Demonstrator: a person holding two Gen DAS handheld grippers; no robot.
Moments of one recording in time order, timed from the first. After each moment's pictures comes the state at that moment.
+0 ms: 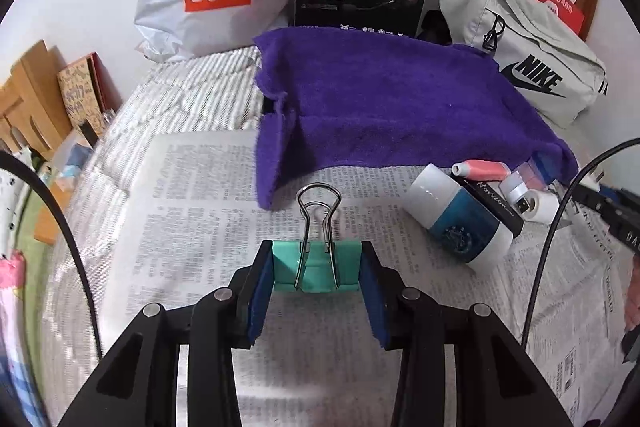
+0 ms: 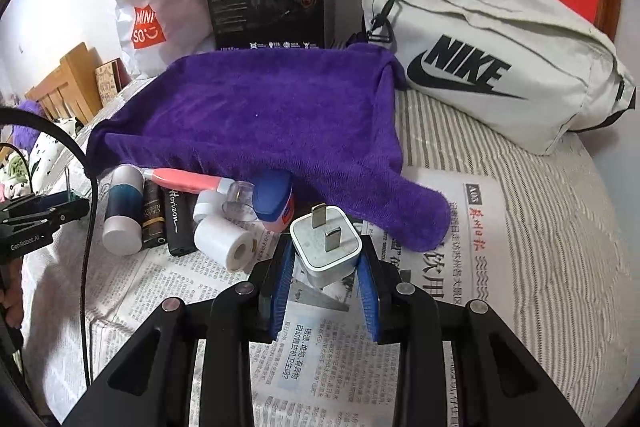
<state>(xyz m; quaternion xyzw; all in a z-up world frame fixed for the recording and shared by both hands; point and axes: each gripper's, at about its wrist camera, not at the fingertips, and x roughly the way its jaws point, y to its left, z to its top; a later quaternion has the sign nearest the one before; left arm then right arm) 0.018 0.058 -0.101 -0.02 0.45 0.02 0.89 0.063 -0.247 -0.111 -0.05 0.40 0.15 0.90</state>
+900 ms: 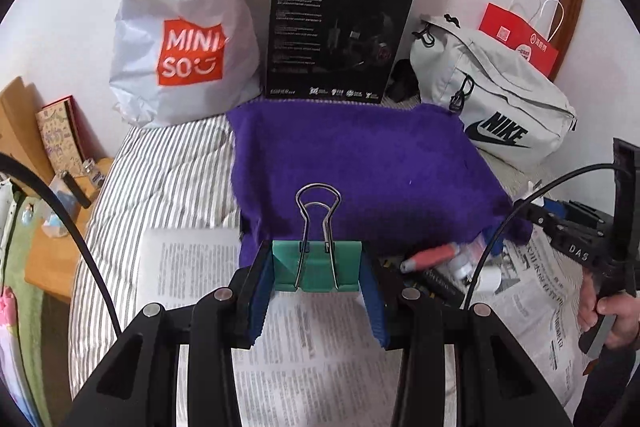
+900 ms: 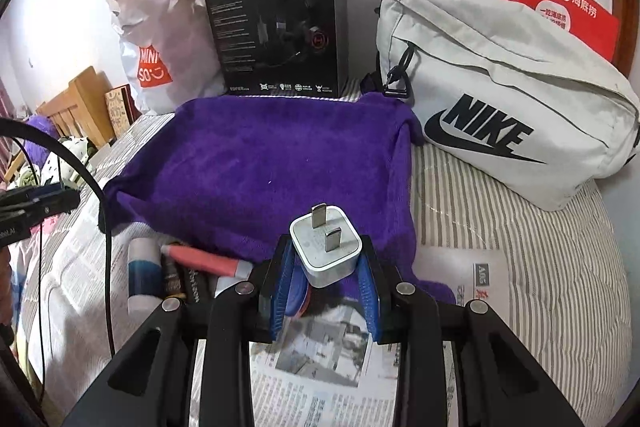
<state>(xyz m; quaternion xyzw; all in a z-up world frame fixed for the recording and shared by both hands) 0.059 0.061 -0.031 -0.04 0.42 -0.04 0.90 0.108 -0.232 -0.074 -0.03 0.38 0.17 0.91</state>
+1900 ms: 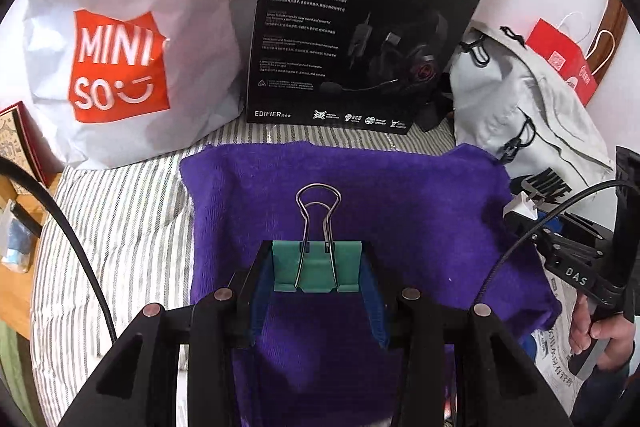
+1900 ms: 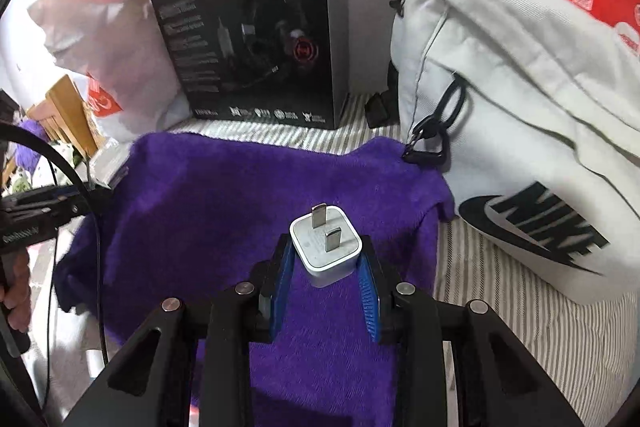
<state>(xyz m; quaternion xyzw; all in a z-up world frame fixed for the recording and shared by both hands) 0.208 0.070 -0.068 -0.08 0.45 -0.06 0.89 0.236 -0.193 -0.083 -0.04 0.41 0.17 0.89</state>
